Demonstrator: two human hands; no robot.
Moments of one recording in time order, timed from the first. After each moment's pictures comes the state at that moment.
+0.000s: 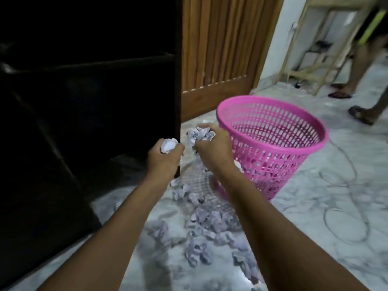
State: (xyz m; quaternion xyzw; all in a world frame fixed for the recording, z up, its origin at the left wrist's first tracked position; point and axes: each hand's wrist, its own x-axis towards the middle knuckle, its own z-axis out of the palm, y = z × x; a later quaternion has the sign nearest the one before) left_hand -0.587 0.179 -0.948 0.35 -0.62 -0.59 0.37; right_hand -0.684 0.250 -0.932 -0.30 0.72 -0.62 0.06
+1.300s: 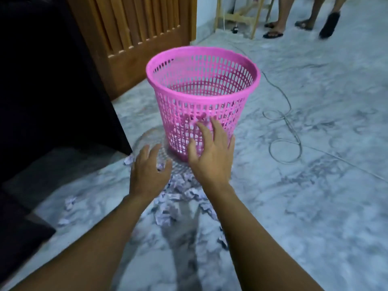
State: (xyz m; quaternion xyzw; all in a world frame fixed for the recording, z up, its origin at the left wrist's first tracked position) left_hand -0.629 0.221 -1.074 0.20 -0.93 -0.25 0.20; right_hand -0.687 0.373 -1.018 -0.17 0.88 -0.37 -0.24
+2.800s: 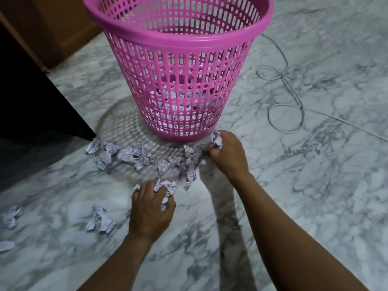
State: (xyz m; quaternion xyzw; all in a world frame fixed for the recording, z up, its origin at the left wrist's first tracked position) left_hand -0.597 0.258 -1.217 0.08 -0.97 -0.15 0.14; right_hand -0.764 0.433 -1.155 -0.09 0.93 -0.36 -0.01
